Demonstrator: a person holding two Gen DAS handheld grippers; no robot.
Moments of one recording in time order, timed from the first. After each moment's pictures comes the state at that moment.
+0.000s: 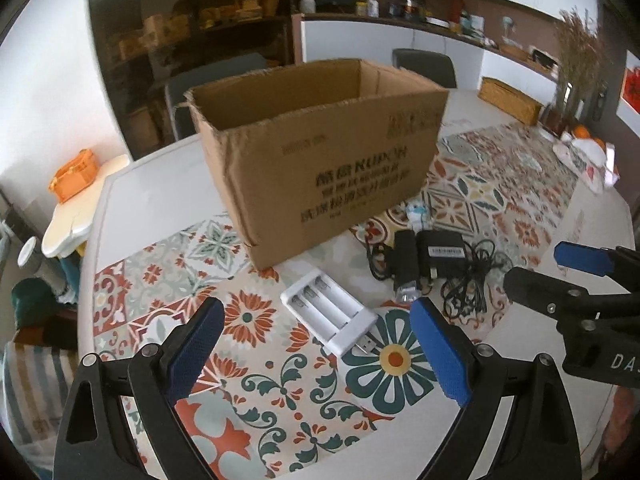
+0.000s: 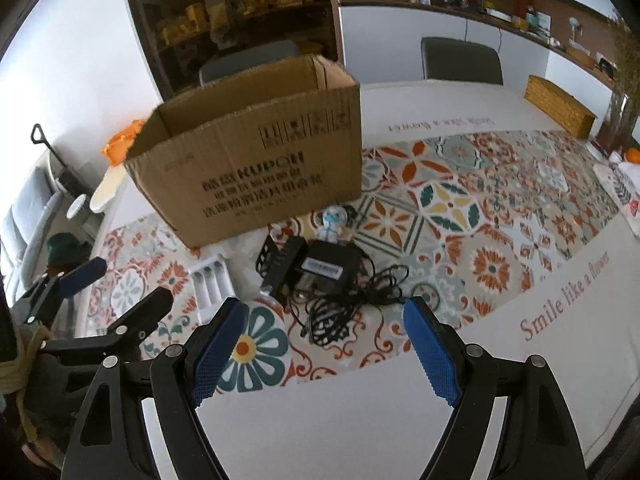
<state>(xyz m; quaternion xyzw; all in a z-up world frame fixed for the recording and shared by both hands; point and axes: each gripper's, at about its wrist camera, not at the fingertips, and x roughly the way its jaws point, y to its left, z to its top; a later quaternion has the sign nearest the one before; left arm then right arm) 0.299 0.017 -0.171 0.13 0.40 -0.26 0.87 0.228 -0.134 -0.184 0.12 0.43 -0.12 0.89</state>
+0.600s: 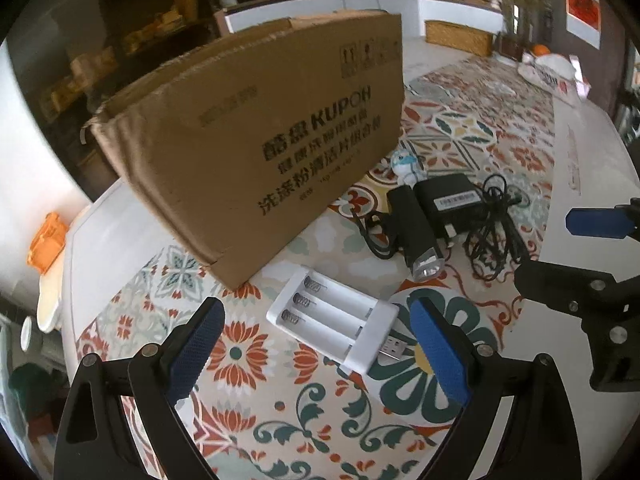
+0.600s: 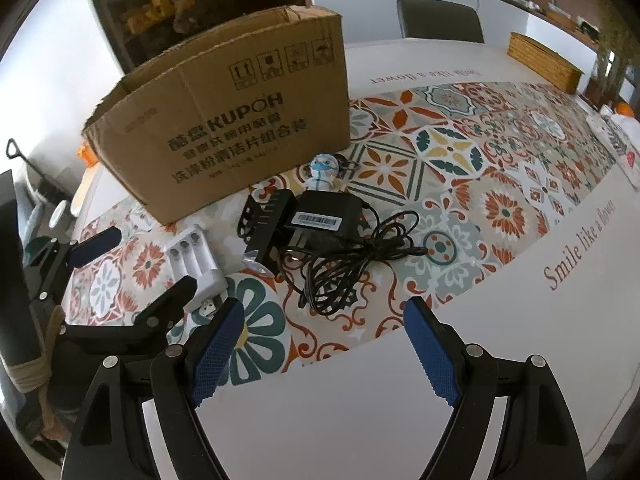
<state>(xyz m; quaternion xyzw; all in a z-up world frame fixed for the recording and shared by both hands) 0.324 -0.009 -0.217 0.25 0.38 -0.33 0.82 0.236 -0.125 -0.225 0.15 0.47 -0.16 0.86</state>
